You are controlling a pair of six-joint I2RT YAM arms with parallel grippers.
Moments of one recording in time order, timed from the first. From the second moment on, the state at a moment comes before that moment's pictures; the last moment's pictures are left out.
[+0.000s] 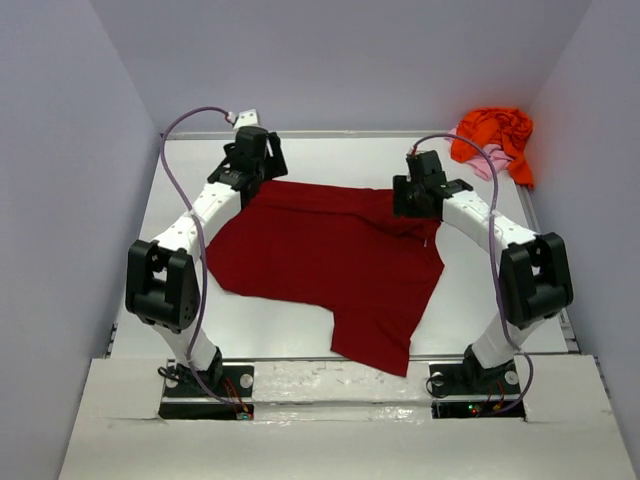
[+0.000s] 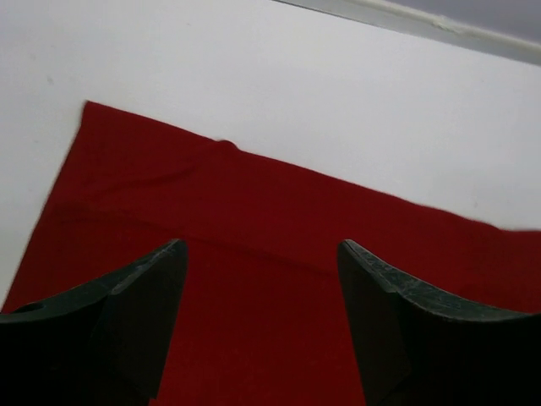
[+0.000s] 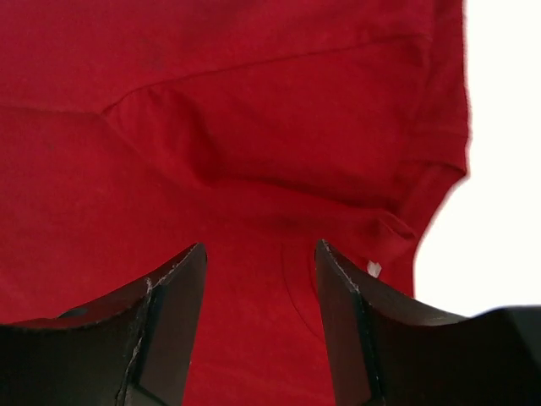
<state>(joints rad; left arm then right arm) -0.29 1.68 1.38 -0.25 -0.31 -0.42 0.33 1.64 1.25 -0.47 0.14 0.30</state>
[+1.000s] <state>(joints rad) -0.52 1.32 1.27 -0.21 -0.41 -0.32 0.27 2.35 1.97 -0.63 0.16 0.29</state>
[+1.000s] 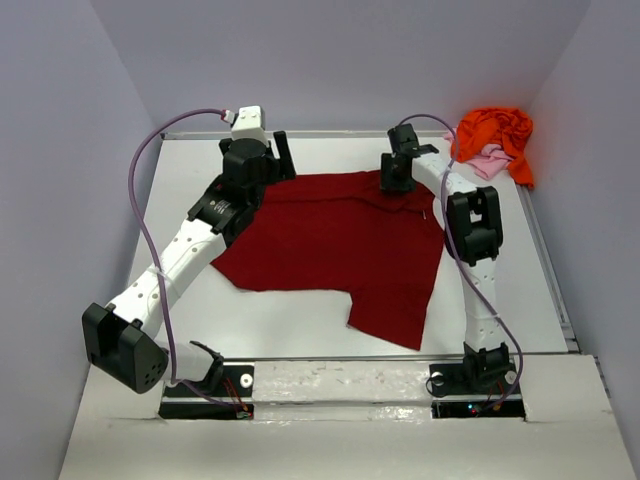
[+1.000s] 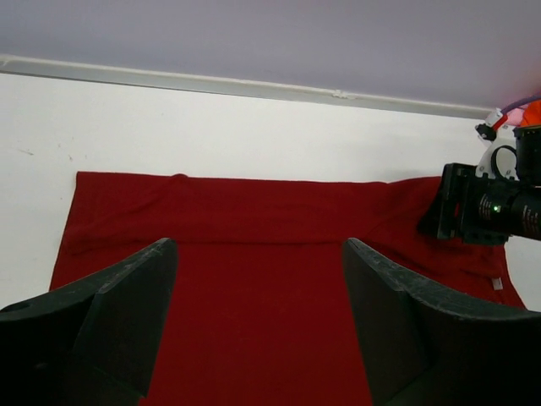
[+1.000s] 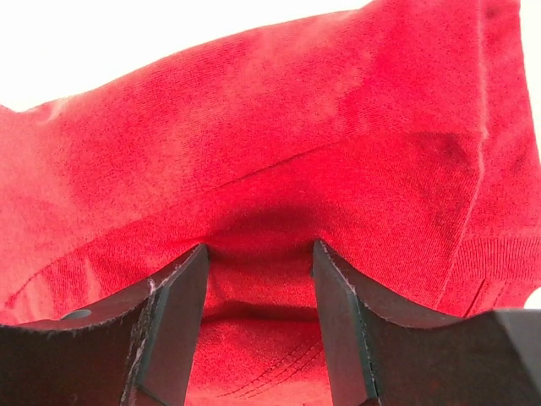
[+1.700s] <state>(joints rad) -0.52 1.36 1.19 -0.22 -0.51 -0.40 0.21 2.10 1.79 -0.66 0.10 0.28</state>
